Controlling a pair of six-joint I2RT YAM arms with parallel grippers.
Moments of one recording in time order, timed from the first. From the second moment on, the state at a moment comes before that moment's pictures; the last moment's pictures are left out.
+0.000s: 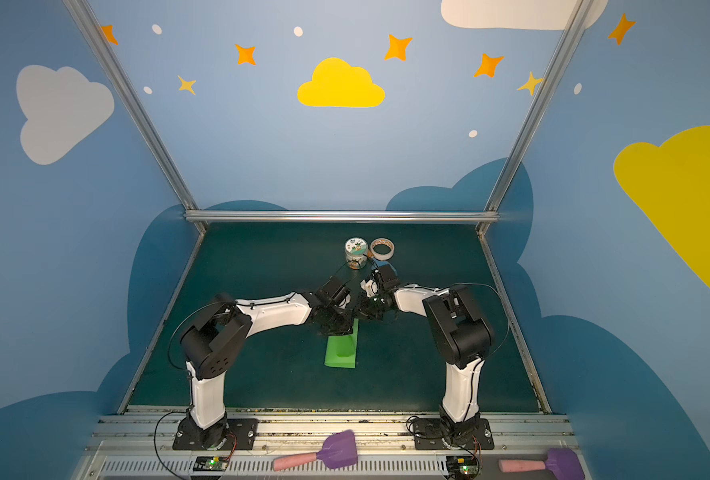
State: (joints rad) left arm -0.77 1.96 1.24 -0.42 0.28 -0.73; right arm 0.50 1.93 1.06 -0.22 -0.64 0.65
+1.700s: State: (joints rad) left arm -0.62 1.81 1.05 -0.39 0.38 -0.63; right arm 0.48 1.91 1.14 -0.29 -0.67 0.61
